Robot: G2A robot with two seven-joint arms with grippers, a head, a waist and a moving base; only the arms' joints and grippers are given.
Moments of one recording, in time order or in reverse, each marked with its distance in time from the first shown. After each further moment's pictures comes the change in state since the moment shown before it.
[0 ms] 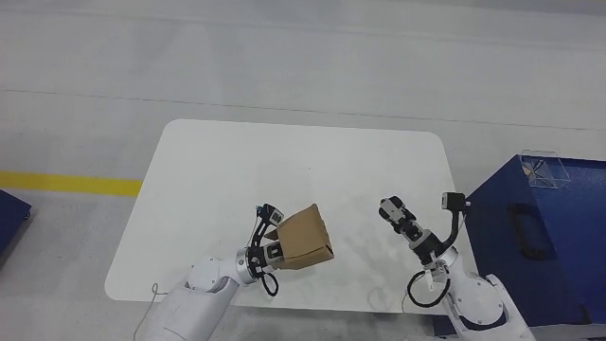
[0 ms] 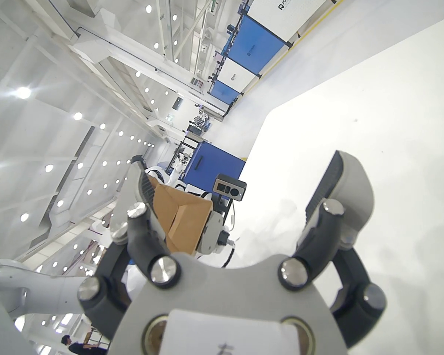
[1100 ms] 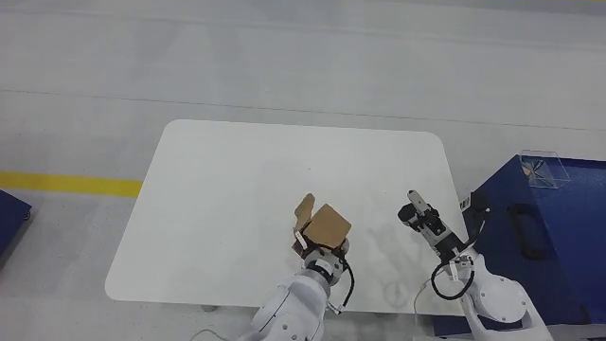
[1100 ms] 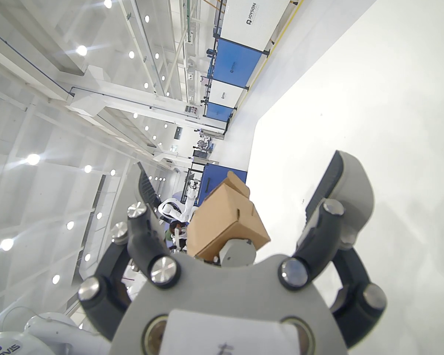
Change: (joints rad) left arm 0.214 -0.171 0.201 -0.673 -0.764 0.462 1.895; right arm -0.035 0.005 0.111 0.019 0.219 0.171 0.084
